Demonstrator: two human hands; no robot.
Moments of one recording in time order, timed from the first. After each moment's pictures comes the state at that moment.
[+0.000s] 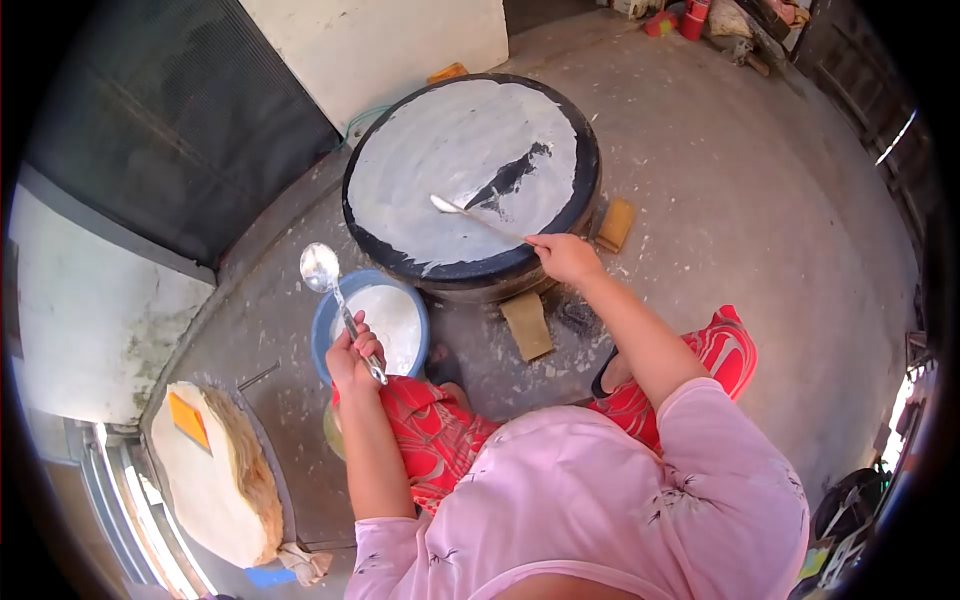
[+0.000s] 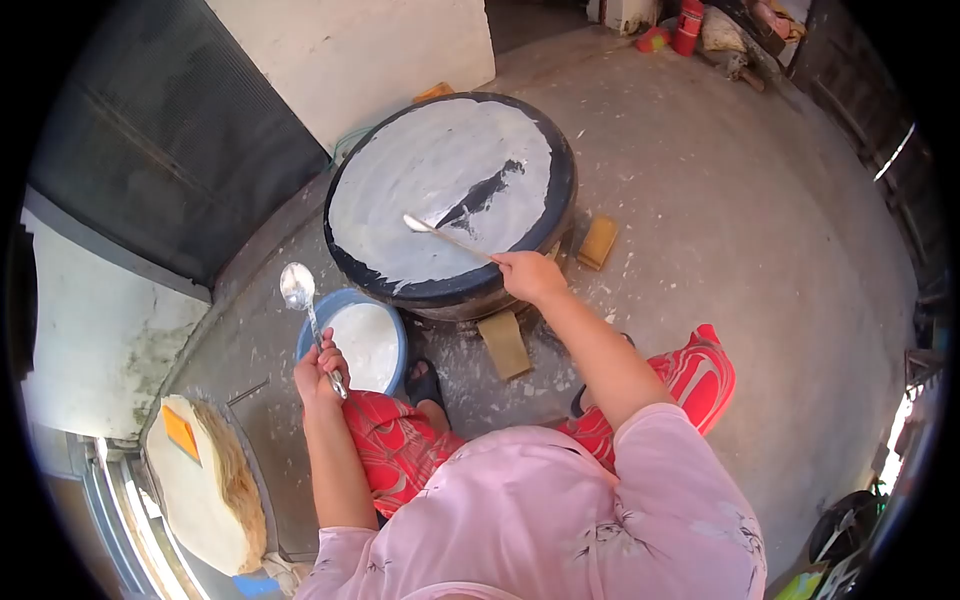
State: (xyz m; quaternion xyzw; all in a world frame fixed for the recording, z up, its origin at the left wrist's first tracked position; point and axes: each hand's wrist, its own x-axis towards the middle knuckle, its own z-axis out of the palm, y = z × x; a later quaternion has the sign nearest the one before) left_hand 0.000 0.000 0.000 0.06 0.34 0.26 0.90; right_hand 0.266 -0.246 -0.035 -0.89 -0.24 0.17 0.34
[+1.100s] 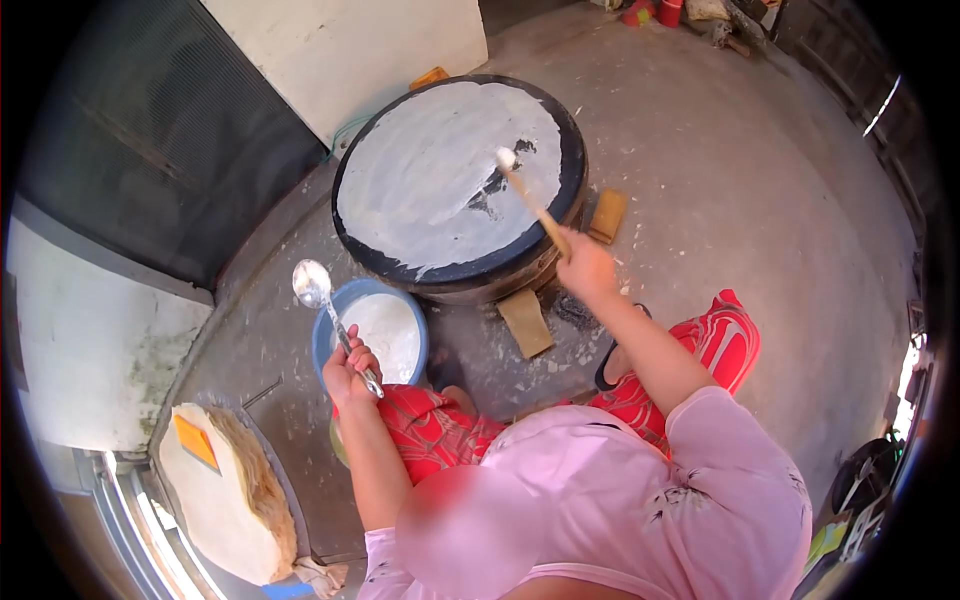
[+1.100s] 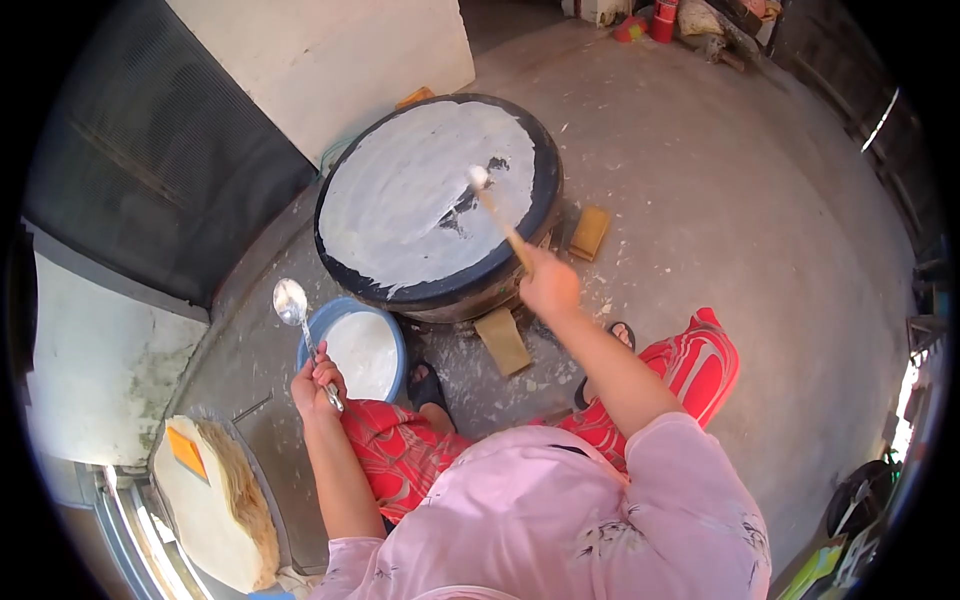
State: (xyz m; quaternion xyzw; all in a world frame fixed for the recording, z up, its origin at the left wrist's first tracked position) left_hand -0.007 0.005 -0.003 0.06 0.32 0.24 0.91; right_hand 0.239 -0.276 -0.068 -0.91 -0.20 -0.13 0.33
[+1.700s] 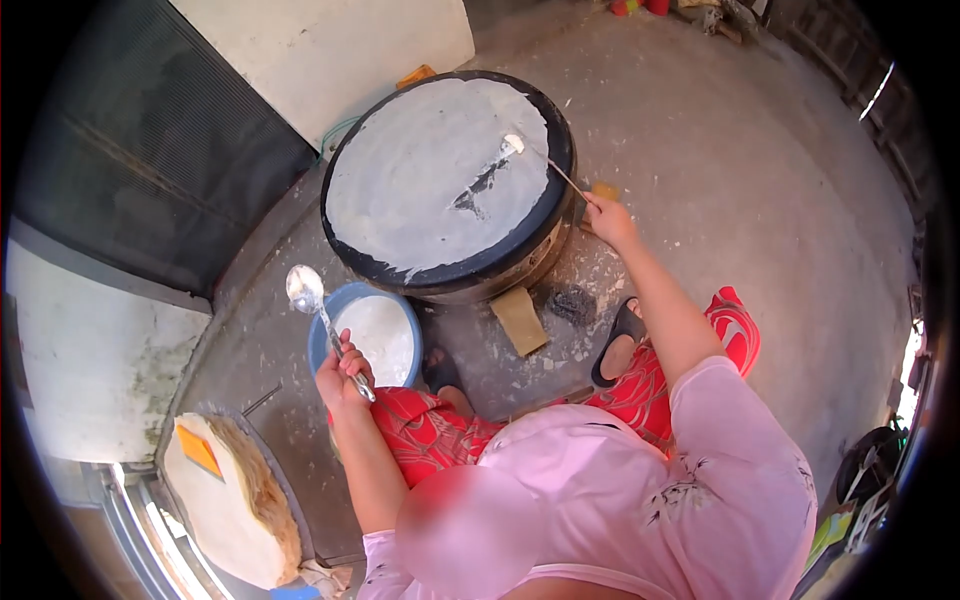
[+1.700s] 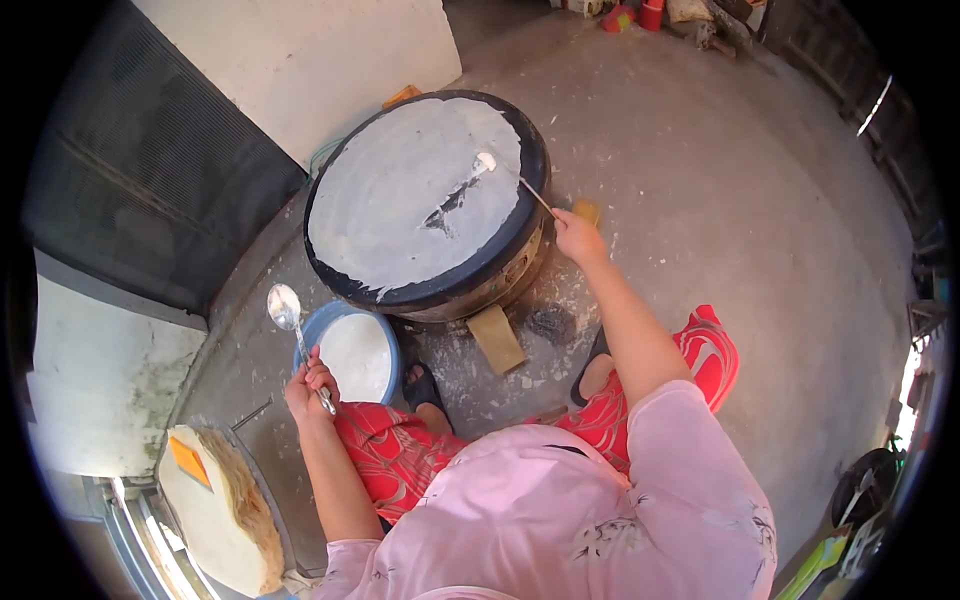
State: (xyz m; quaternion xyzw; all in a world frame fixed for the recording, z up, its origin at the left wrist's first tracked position) left_hand -0.004 -0.001 0.005 0.04 0.35 0.25 0.90; right_hand 0.335 -0.321 -0.080 -0.92 -0.10 0.08 0.38
